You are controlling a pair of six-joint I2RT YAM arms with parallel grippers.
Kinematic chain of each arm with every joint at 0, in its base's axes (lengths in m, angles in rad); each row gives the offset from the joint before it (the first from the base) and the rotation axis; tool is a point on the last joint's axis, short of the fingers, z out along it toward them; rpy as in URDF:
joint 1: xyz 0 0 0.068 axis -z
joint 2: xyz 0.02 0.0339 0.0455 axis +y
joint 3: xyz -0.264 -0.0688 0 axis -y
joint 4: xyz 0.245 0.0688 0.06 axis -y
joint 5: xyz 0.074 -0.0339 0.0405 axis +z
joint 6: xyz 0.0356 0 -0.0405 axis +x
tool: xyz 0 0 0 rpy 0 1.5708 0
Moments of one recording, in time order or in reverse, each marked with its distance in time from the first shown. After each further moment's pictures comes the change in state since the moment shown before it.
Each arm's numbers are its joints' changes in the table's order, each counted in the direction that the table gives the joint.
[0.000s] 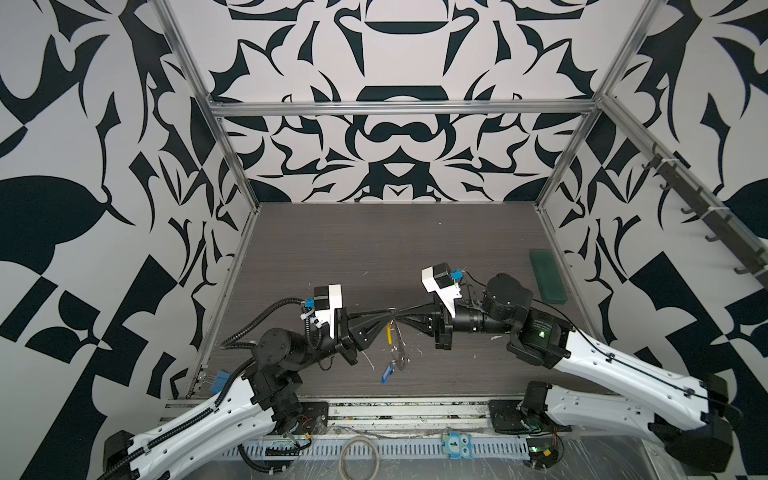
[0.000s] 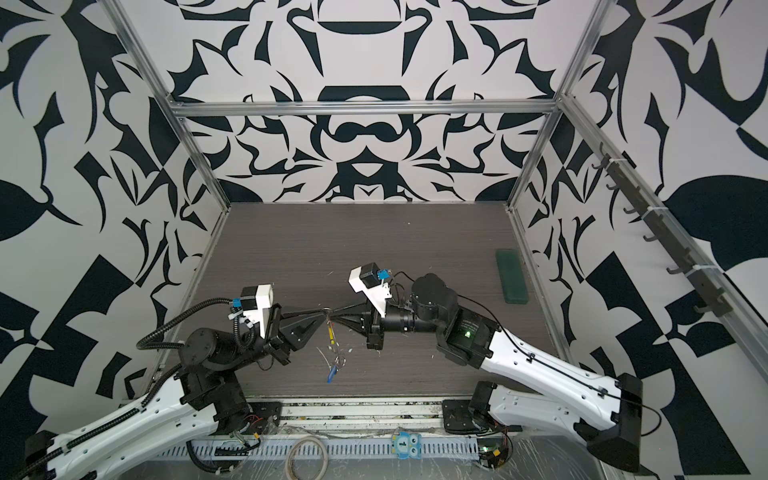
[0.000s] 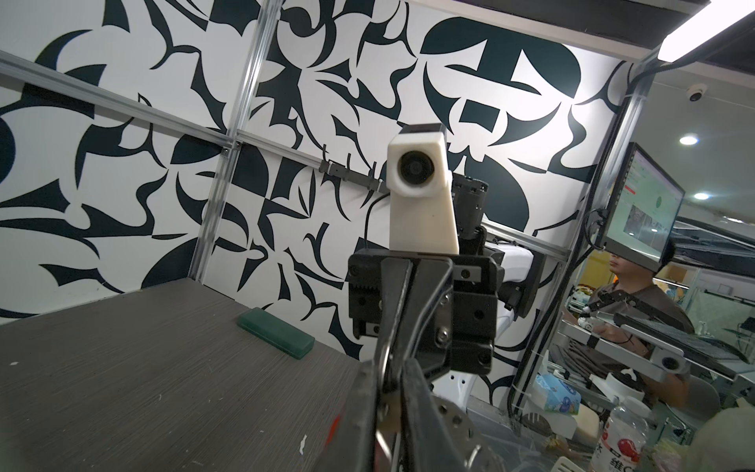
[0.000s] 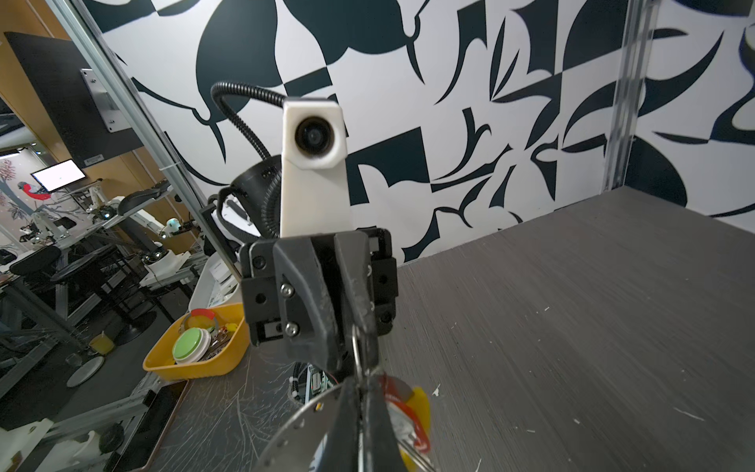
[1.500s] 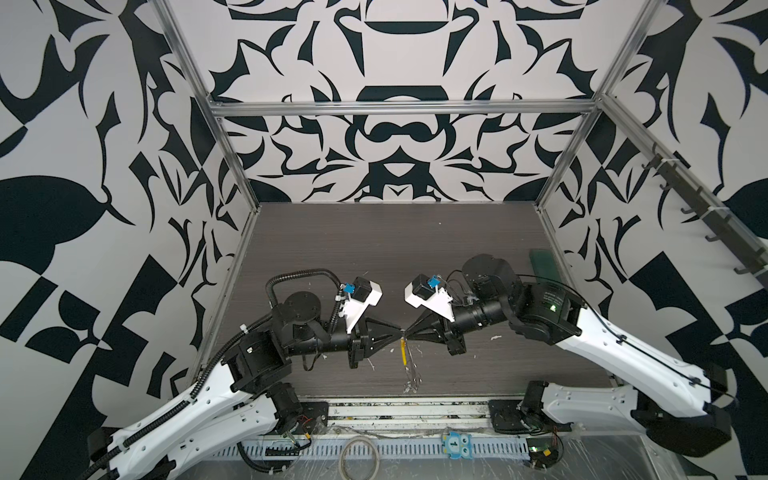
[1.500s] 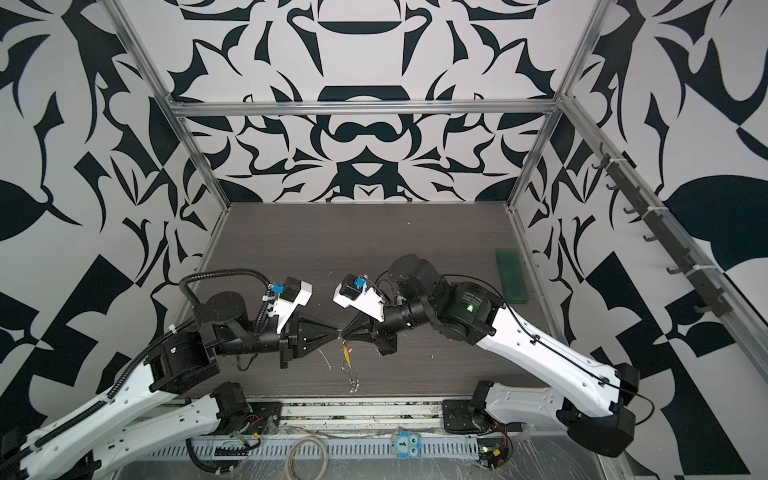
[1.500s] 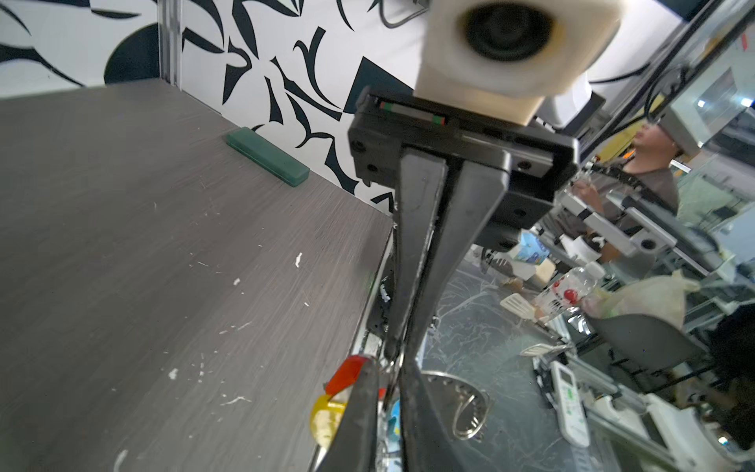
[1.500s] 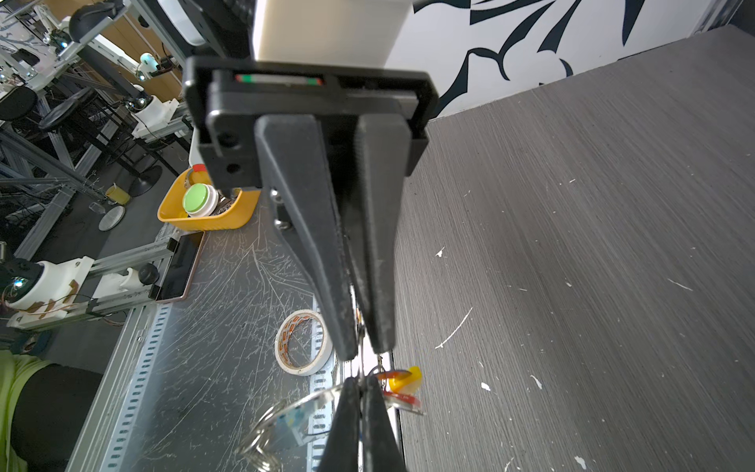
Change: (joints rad) left arm 0.000 0.148 0.426 -0.856 -0.196 0.106; right arm 0.031 0.154 0.377 -0.740 0.100 -0.317
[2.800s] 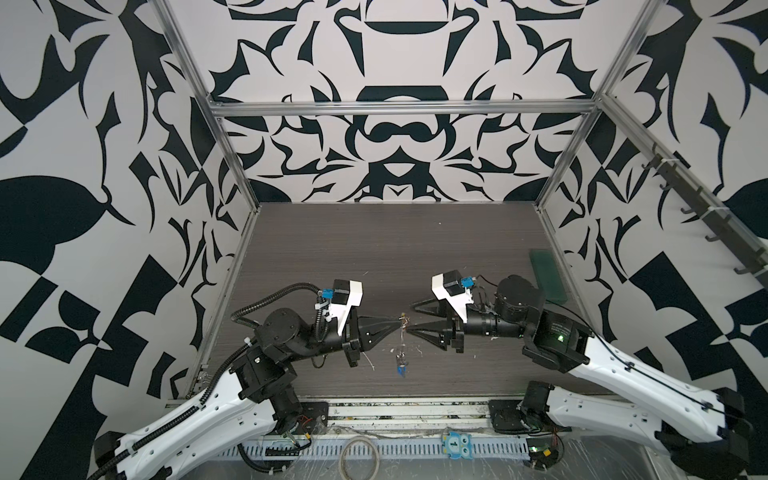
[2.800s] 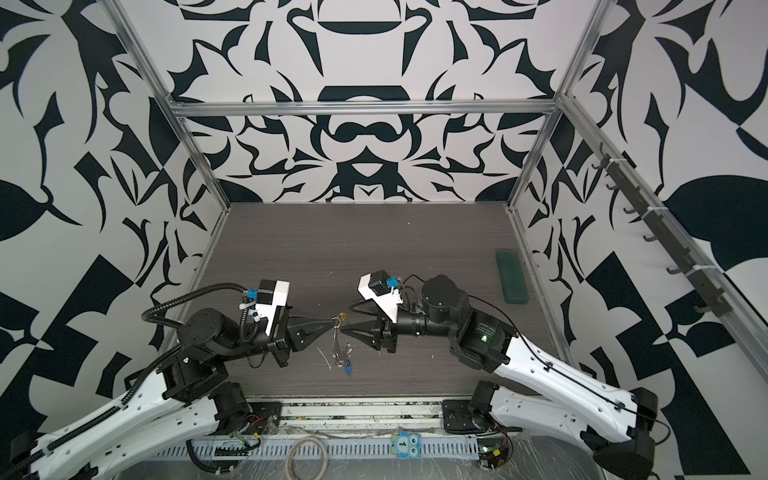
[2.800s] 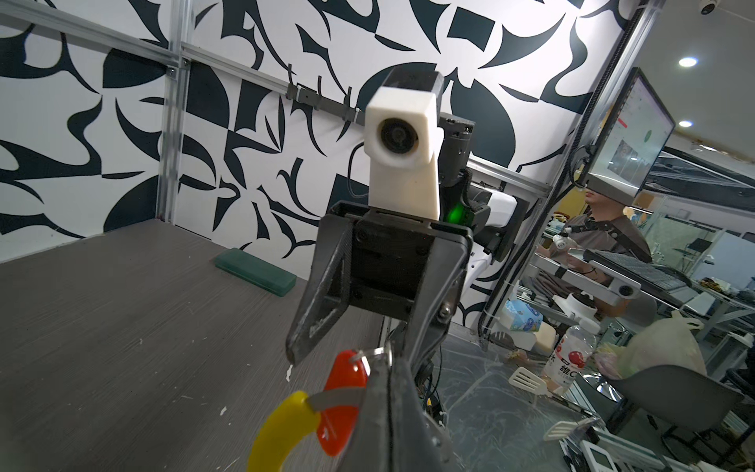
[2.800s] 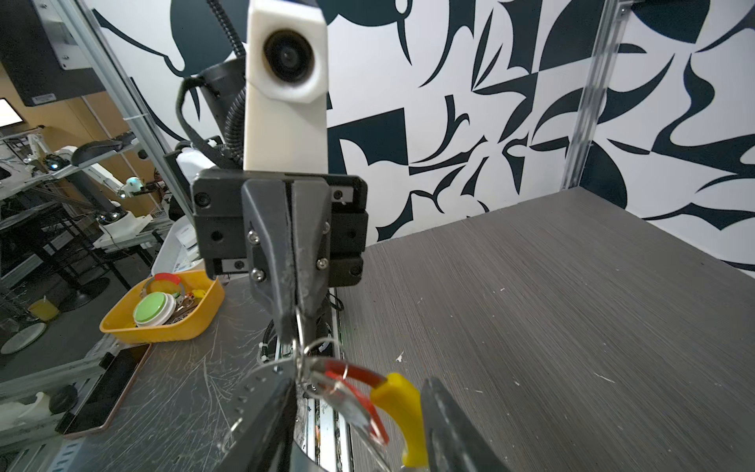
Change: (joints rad) left arm 0.000 -0.091 -0.203 0.487 0.023 -0.048; right arm 0.006 -0.236 -0.373 0.608 -0.121 0.171
